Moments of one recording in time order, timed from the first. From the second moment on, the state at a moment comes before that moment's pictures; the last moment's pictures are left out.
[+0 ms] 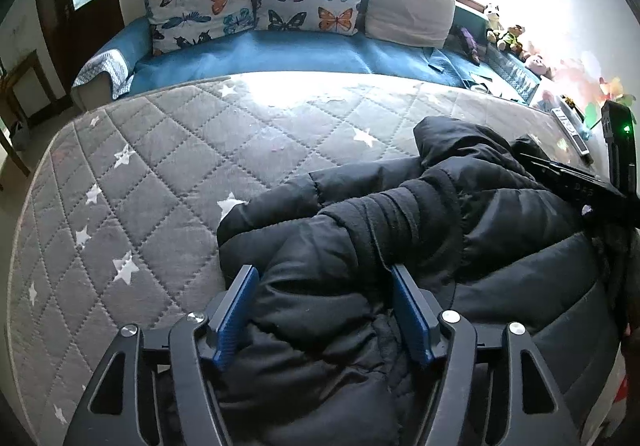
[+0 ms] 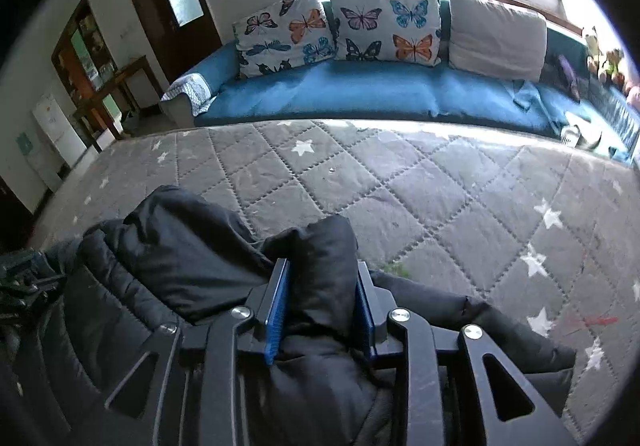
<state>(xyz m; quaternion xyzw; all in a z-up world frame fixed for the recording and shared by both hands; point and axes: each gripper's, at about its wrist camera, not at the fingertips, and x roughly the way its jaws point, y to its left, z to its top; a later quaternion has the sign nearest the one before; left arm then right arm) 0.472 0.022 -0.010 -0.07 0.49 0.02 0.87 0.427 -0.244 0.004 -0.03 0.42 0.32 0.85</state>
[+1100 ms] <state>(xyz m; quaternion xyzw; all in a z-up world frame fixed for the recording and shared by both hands) 0.478 0.040 -0.020 -0.07 0.49 0.06 0.86 0.347 -0.188 0.035 -0.11 0.38 0.41 0.82</state>
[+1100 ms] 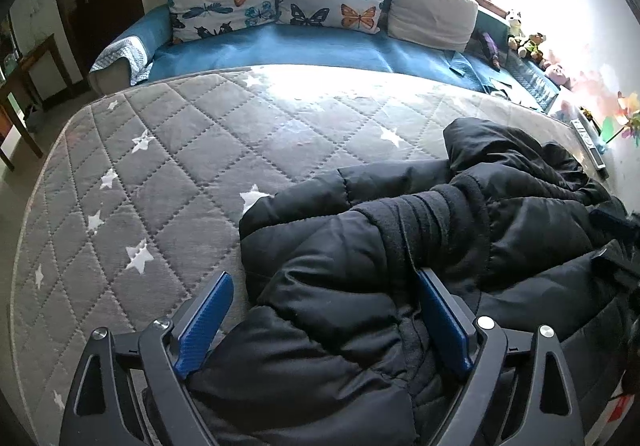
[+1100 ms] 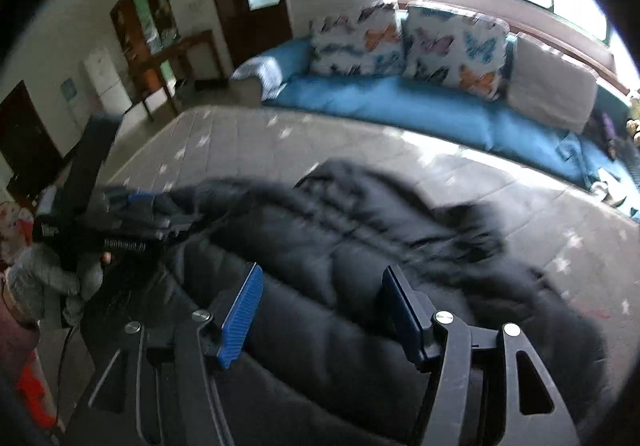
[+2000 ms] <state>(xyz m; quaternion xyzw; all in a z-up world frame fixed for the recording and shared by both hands) 0.323 -0.040 0.079 -0.02 0.42 0.02 0.90 0.290 -0.214 0.043 -0.19 0.38 0.34 0.84</state>
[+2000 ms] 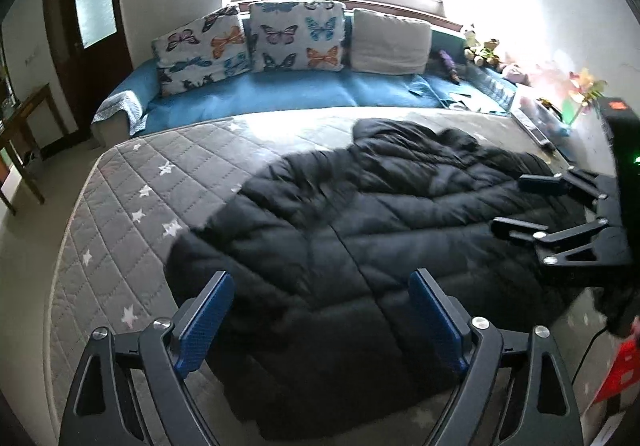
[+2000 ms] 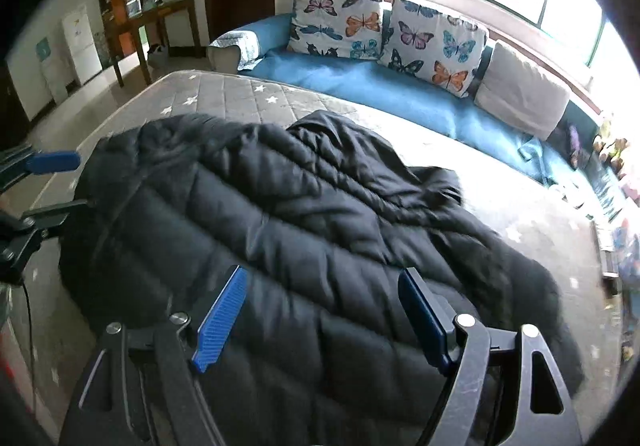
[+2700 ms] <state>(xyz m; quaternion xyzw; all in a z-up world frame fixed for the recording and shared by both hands) 0.314 -0.023 0.050 -0.06 0.47 -0.03 0.88 0.284 -0.300 0.012 -0.10 0.41 0.35 0.84</state>
